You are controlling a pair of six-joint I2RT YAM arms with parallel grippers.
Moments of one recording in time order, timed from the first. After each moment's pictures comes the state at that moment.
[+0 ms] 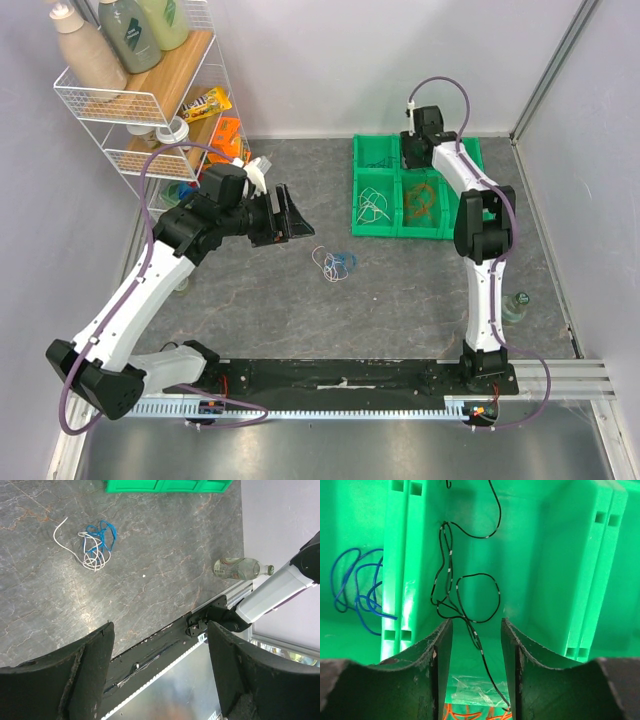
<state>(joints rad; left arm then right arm) -0.52 1.16 1.30 -0.80 0.34 -0.67 0.15 2.34 2.06 -0.54 0.15 -0.01</state>
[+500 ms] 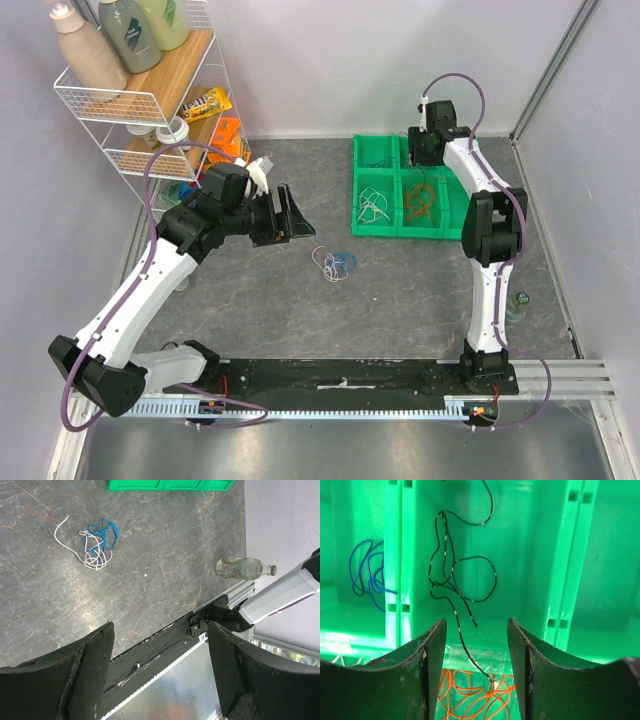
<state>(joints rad) -0.52 1.18 1.30 -0.80 0.34 -0.66 0.11 2.29 2.07 -0.61 0.04 0.09</state>
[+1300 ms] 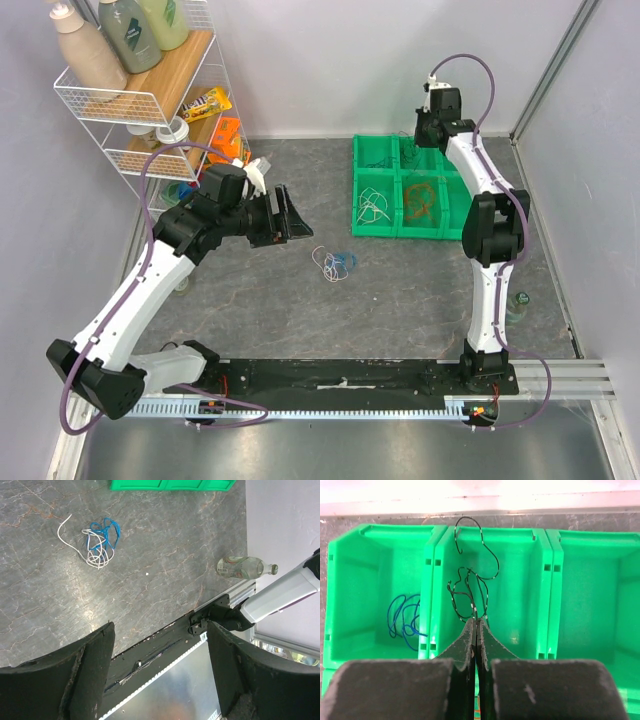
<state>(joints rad) -0.51 1.17 1.30 -0.82 0.34 -0.66 0.11 2.27 2.12 -0.51 0.04 0.12</state>
